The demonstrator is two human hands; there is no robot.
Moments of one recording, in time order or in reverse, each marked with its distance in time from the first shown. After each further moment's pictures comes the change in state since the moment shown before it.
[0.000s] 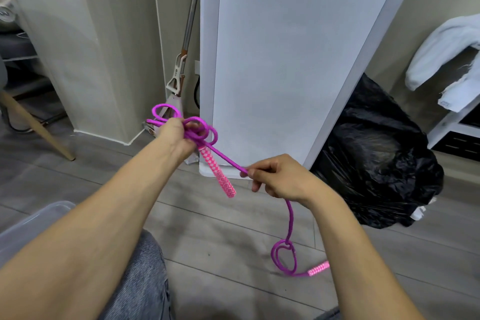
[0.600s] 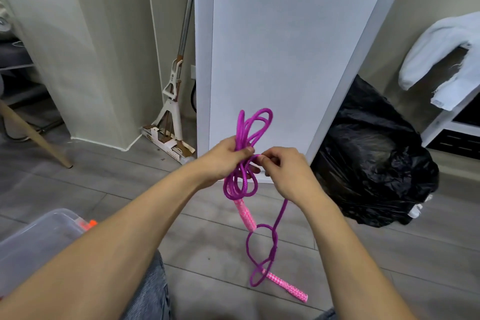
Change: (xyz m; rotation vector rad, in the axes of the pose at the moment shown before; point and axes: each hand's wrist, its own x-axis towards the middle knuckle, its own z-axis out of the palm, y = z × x) left_hand -0.055 -0.060 0.007 1.068 -0.741 0.160; right_hand 0.005 0.001 -0.004 -0.250 0.448 -0.106
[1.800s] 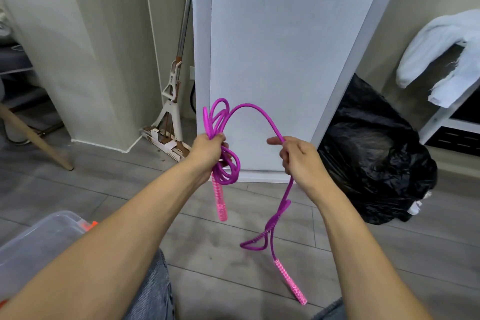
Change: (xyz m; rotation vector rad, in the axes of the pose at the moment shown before) left_hand 0.015 -0.006 -0.017 -0.308 0.478 -0.146; right_hand 0.005 0.006 -0.016 0.509 0.056 0.131
